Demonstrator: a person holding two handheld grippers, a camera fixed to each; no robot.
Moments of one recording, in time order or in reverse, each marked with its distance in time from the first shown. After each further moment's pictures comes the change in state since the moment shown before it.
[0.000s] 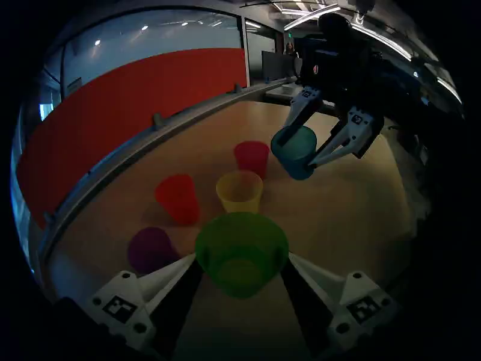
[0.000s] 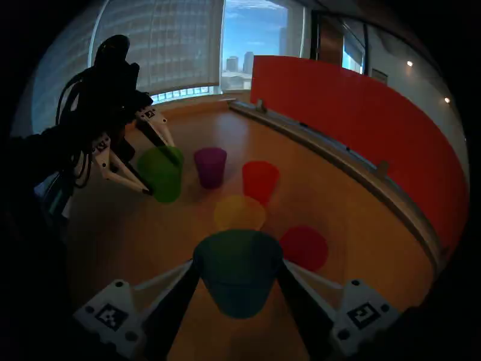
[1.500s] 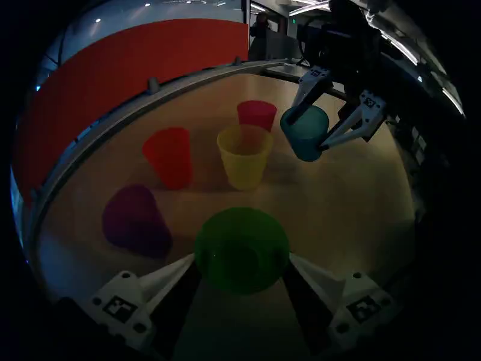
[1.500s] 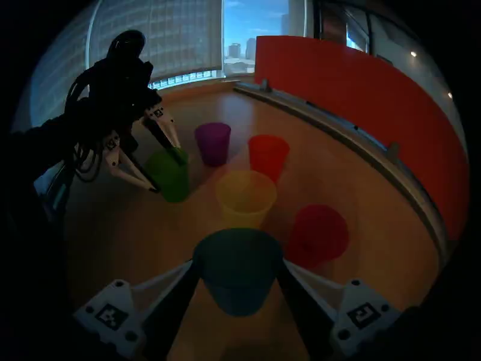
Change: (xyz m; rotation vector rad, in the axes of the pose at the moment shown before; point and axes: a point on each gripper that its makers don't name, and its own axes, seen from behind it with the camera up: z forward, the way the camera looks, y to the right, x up) left arm -0.055 -0.003 0.033 -0.062 -0.118 -0.054; right arm -0.029 -0.006 0.019 0.031 -0.083 0.018
